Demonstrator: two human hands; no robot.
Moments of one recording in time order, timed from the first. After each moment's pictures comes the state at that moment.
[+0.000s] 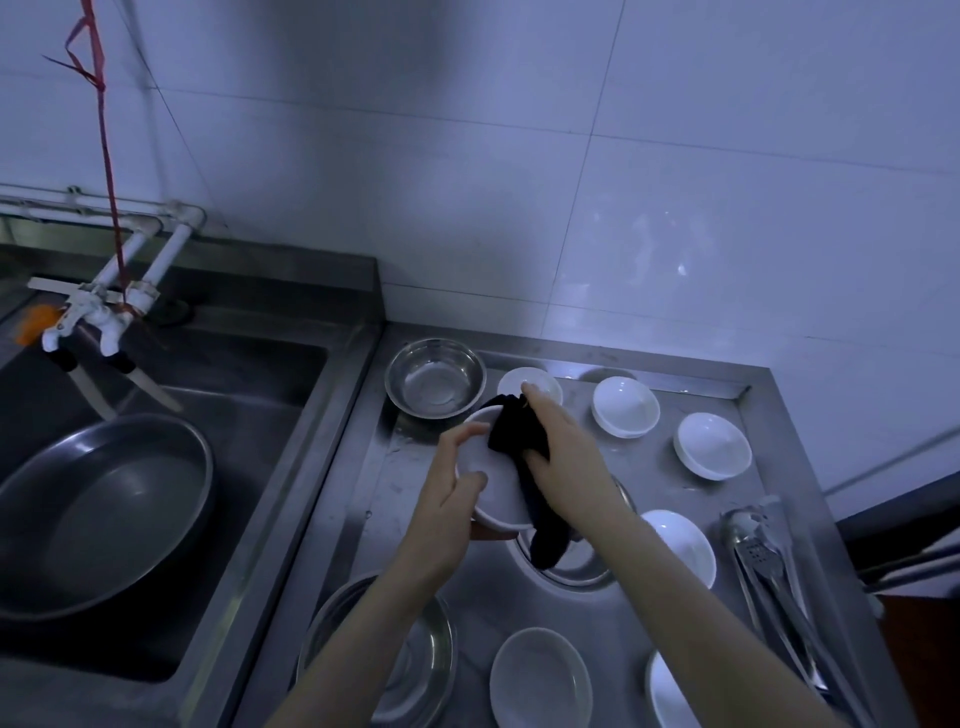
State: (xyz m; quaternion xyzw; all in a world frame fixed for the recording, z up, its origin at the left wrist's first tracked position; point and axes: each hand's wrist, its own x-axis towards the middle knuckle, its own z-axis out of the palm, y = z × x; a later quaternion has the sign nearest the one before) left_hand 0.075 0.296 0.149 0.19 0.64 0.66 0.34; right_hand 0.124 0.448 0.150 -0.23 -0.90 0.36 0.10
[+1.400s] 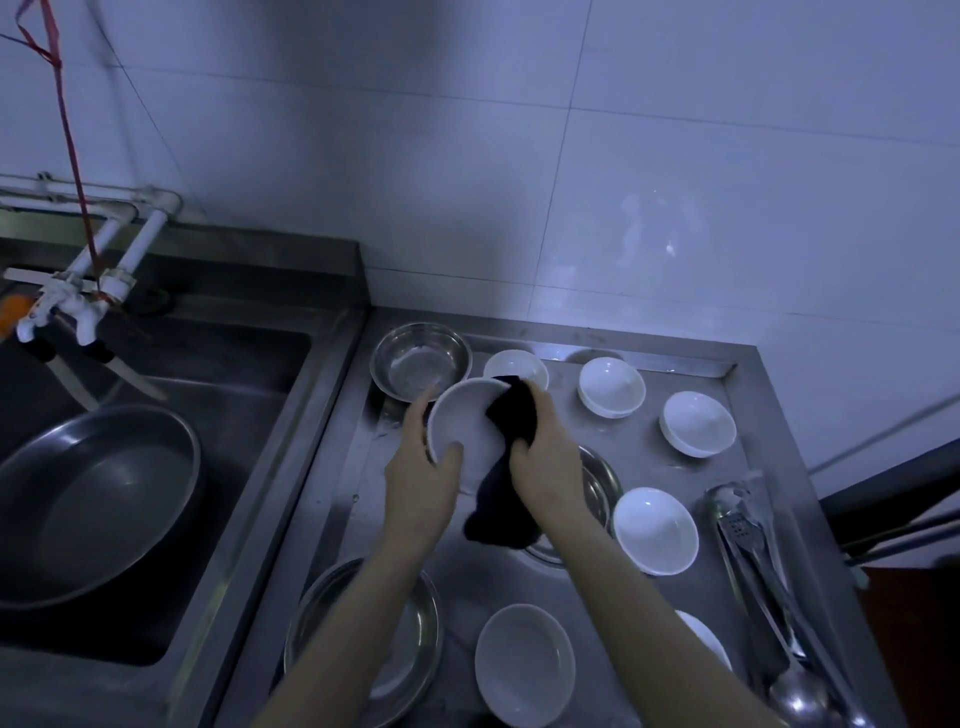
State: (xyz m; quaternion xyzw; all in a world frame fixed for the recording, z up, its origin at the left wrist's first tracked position) left_hand 0.072 0.313 0.140 0.14 0.81 0.55 0.16; right_hand 0.130 0.432 0.129 -0.36 -0.81 0.43 0.18
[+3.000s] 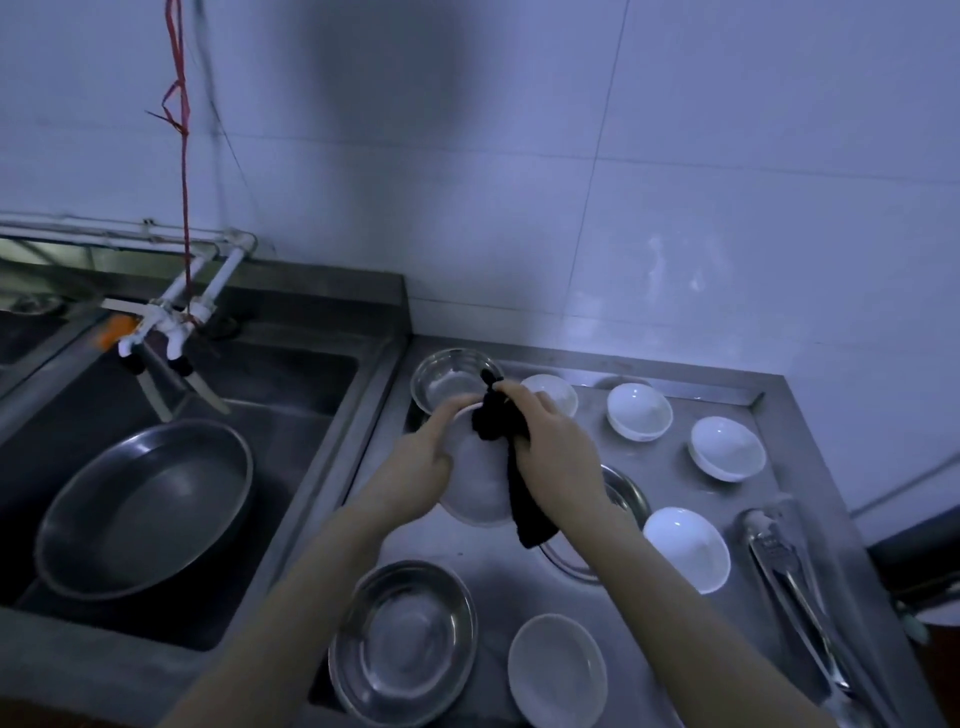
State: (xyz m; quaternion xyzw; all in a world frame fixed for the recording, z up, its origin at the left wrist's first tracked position) left_hand 0.038 0.258 0.175 0.36 0.81 0.41 0.22; right_hand 0.131 0.403 0.170 -0.20 -0.93 0.25 0.19
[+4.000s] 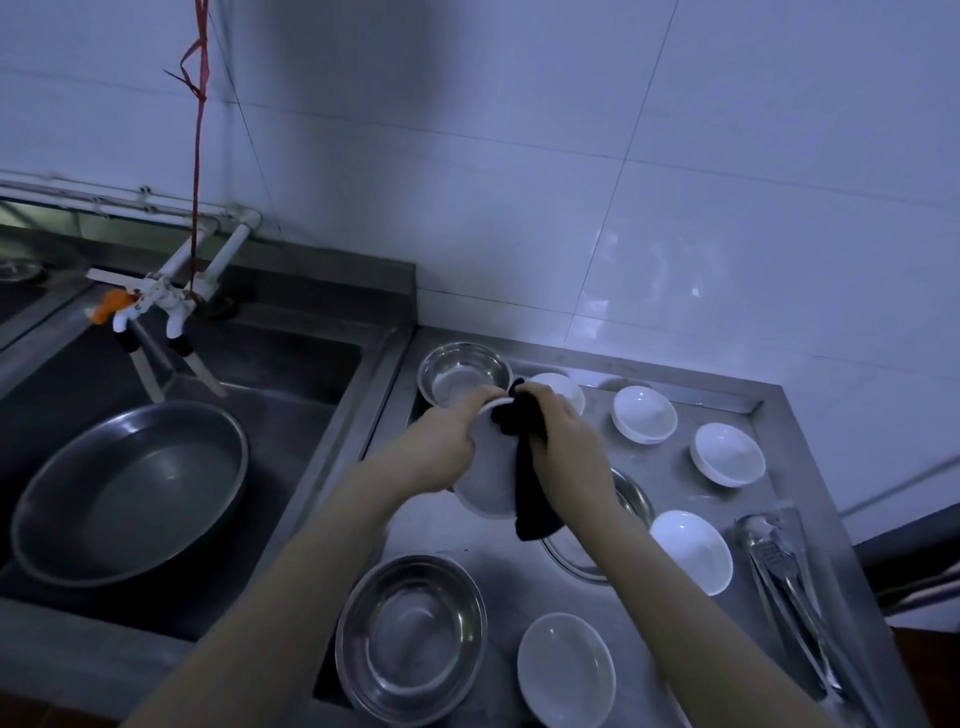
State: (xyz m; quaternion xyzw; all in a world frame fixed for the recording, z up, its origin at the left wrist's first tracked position) left_hand 0.010 0.258 0.192 0.39 0.82 0.31 0.27; right_hand 0.116 0.388 0.166 -0.24 -0.91 0.28 0.18
